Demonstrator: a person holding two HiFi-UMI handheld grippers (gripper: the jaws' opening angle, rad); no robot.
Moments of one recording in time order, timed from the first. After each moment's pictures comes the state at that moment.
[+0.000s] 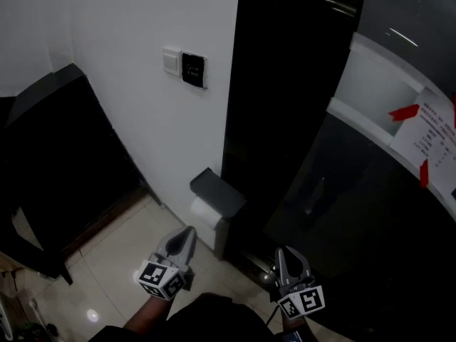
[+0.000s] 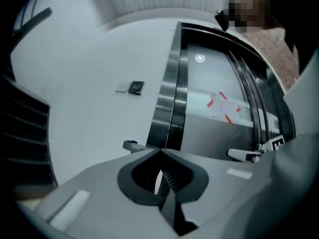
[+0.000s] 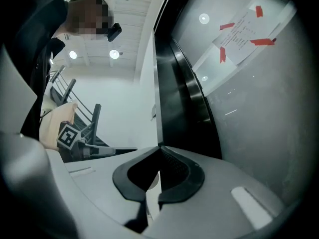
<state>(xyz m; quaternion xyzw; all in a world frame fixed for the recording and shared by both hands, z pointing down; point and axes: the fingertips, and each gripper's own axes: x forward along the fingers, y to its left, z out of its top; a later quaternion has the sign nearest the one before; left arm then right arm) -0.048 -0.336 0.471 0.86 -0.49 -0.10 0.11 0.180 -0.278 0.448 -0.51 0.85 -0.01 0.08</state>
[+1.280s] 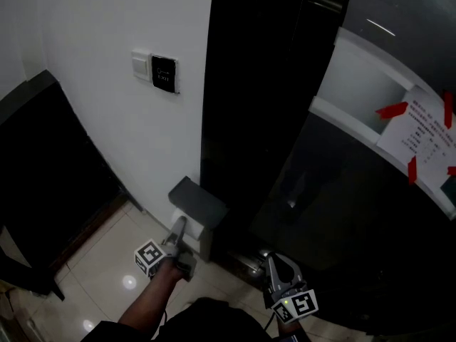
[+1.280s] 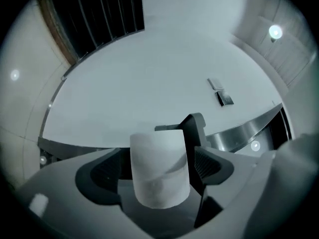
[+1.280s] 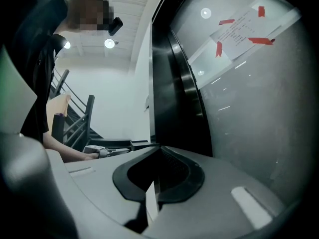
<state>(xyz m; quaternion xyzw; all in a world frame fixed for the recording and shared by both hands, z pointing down) -0.038 -0.436 0.599 0.64 -0.38 -0.34 0.58 0.193 -0.284 0.473 -0.55 0.84 -0.04 0.03</state>
